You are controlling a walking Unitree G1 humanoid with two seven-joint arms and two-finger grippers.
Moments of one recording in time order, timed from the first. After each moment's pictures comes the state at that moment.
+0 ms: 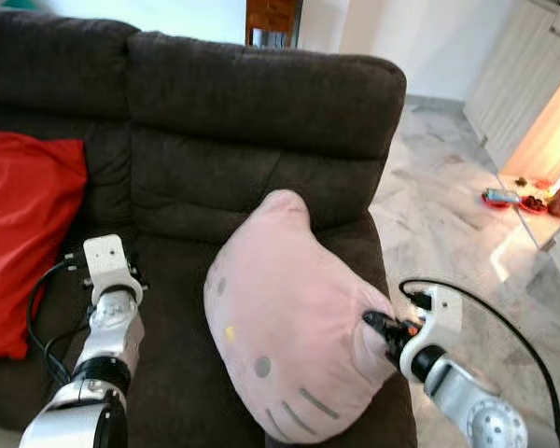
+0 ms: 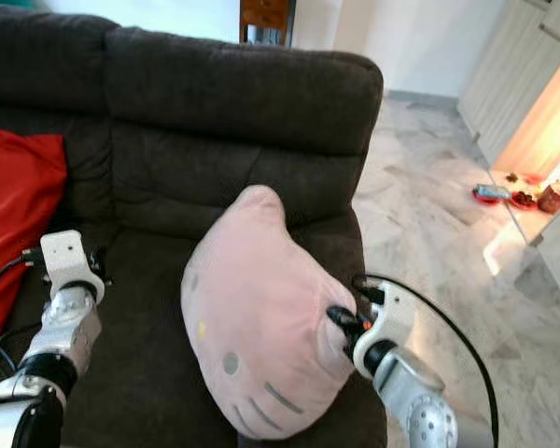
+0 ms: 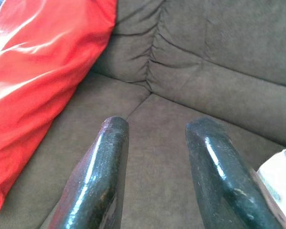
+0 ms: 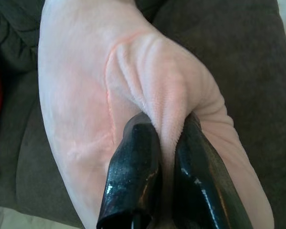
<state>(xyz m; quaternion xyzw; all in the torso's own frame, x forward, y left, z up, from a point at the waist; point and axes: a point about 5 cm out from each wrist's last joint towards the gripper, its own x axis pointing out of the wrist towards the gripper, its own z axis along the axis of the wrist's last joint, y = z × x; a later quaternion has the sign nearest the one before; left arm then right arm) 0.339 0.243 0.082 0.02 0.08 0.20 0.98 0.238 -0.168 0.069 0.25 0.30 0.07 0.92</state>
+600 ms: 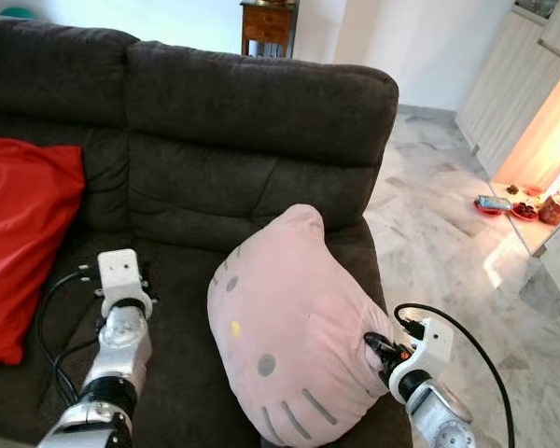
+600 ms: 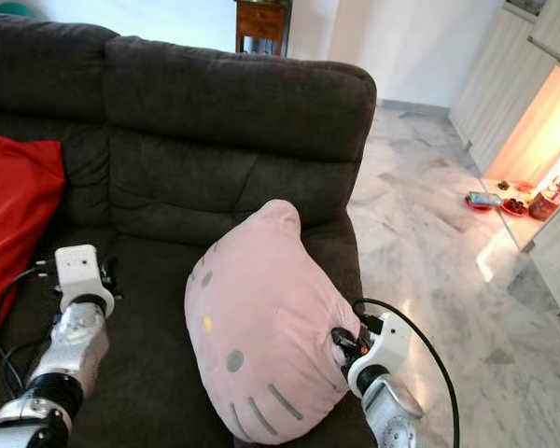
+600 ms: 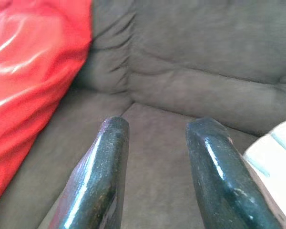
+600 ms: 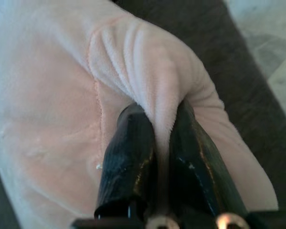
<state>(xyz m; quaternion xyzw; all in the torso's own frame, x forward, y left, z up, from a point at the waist) 0.324 0.220 0.067 0.05 0.05 0.14 0.99 0.241 -0.177 0.007 0.28 0.26 -0.01 0.92</state>
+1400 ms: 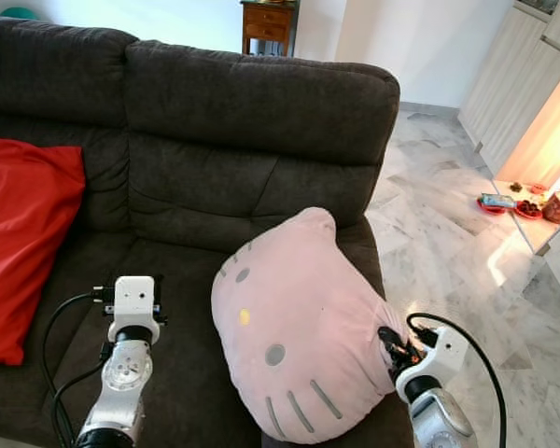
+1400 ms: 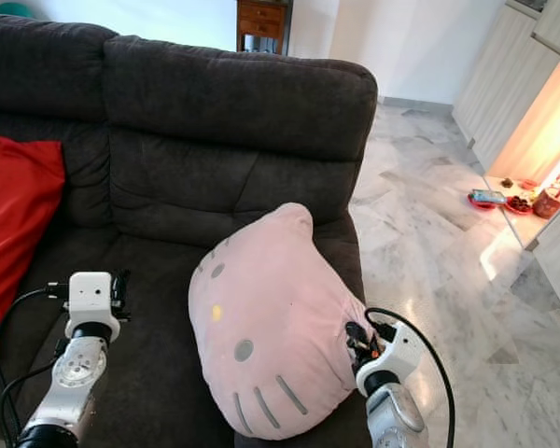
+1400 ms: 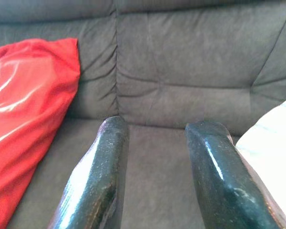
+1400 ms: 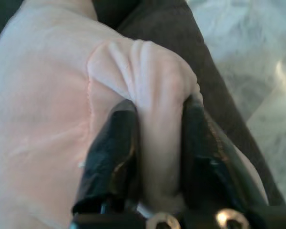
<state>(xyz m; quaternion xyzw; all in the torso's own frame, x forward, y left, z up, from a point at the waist) 0.291 0.209 0.062 0.11 0.00 0.10 0.99 0.244 -0.184 -0.001 0.22 0.18 -0.02 0.96</state>
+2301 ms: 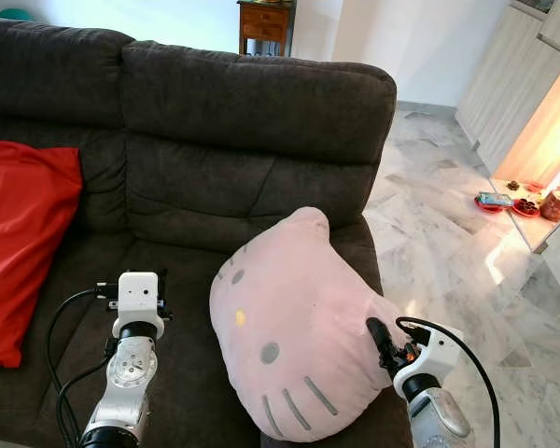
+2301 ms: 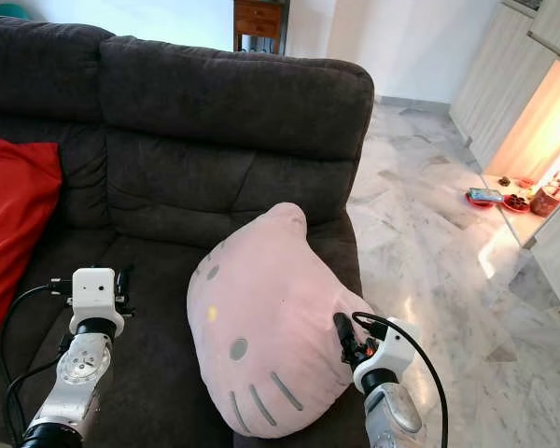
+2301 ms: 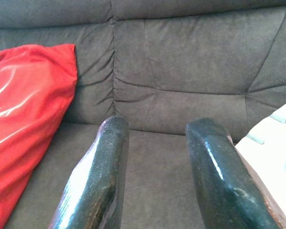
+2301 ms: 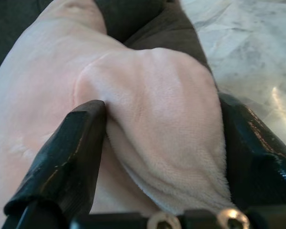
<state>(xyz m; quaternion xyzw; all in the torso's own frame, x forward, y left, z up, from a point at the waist) 0.292 0.207 0.066 0.10 -0.01 0.10 0.99 0.242 -0.183 0.002 0.20 0.15 -0.02 0.97</state>
